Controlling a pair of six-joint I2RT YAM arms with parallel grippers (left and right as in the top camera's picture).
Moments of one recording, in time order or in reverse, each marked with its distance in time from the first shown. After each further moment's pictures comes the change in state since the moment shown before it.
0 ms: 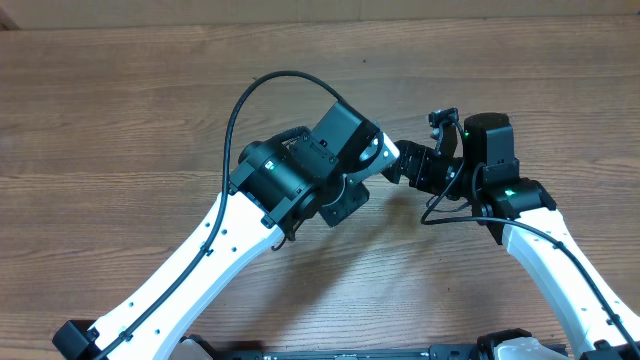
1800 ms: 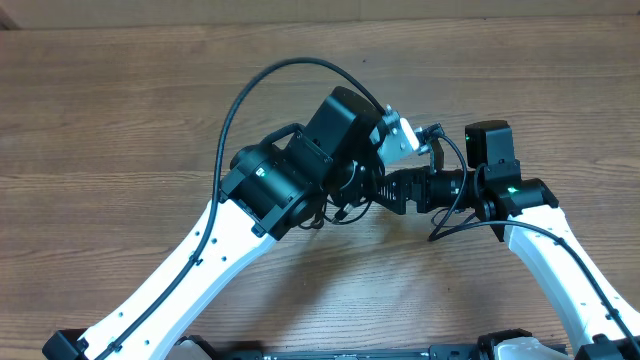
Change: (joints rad) left arm 0.000 -0.031 -0.001 0.252 -0.037 0.175; right arm -0.021 0.014 0.001 -0.175 -0.308 -0.378
